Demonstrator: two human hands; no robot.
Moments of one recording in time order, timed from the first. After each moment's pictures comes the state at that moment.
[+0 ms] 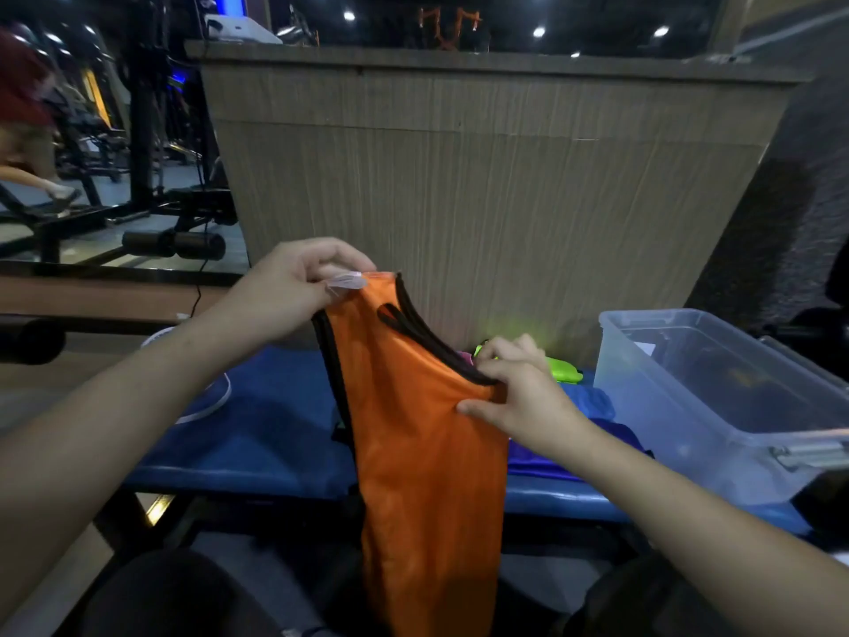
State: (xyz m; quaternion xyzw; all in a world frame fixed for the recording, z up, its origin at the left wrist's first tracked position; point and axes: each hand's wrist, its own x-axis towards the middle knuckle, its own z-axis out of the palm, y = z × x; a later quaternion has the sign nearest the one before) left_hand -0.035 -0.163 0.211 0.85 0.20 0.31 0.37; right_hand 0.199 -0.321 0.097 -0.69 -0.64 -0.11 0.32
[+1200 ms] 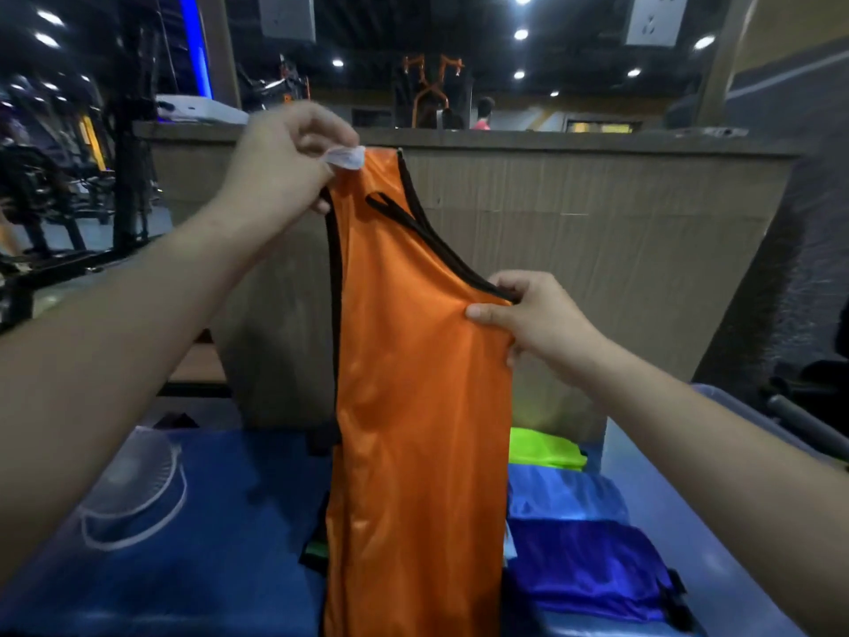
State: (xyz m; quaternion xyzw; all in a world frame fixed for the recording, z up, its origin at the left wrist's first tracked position) left_hand 0.085 -0.071 0.363 0.79 0.18 0.51 0.29; right_hand 0.289 -0.228 0.254 -0.66 -0.51 0.12 0.54
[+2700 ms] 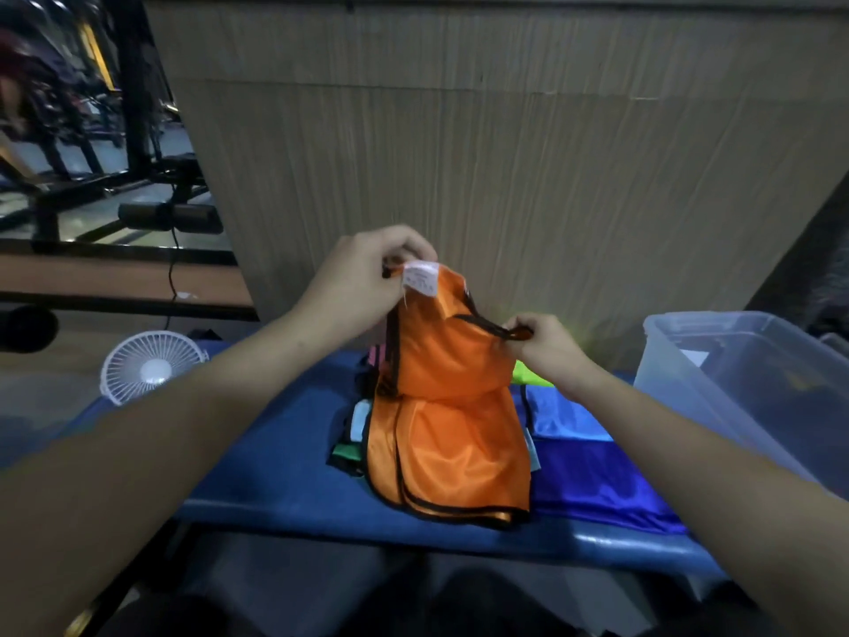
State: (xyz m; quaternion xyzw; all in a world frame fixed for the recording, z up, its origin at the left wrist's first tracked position) left_hand 0.083 -0.090 0.185 0.88 0.14 0.38 0.26; right_hand 0.323 -0.202 0.078 -0.74 -0.45 0.16 0.47
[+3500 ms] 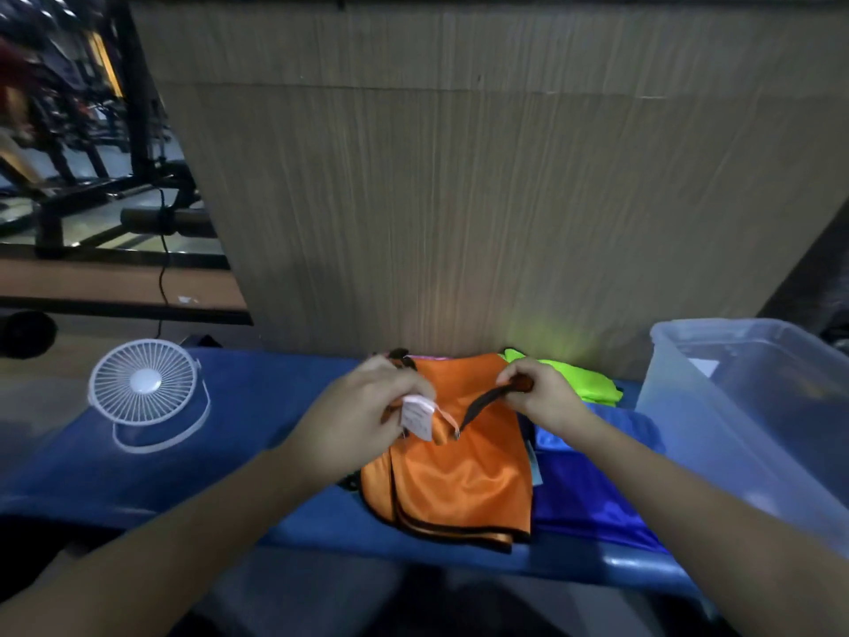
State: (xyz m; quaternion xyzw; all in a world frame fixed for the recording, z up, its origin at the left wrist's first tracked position) left_hand 0.058 -0.109 0.077 0.93 0.10 0.29 0.18; right_hand 0.342 -0.208 0.014 -0.75 -0.51 0.13 0.41
